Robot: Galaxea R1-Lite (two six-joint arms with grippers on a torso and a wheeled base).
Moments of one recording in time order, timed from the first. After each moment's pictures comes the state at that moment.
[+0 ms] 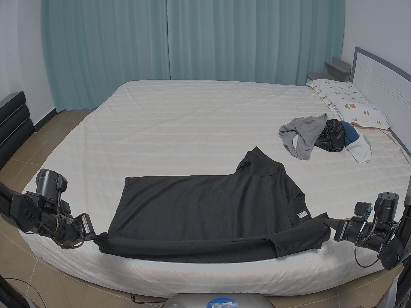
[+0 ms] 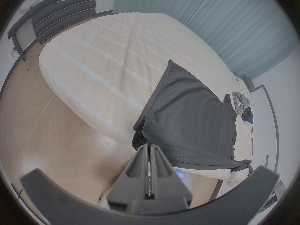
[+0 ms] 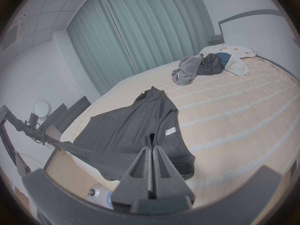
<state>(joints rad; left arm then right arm) 0.00 1.69 -0.56 -0.08 -0.14 -0.54 0.02 1.97 -0.02 -1.48 0.30 0.23</state>
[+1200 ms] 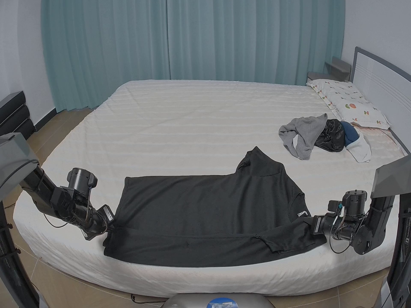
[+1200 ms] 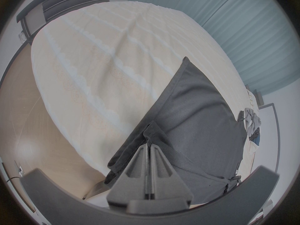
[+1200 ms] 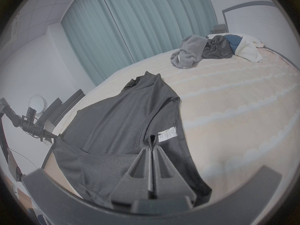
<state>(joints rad) -0.05 2.05 -0.78 -0.19 -0.09 -0.72 0.06 2.31 -0.37 -1.37 0.29 0.21</state>
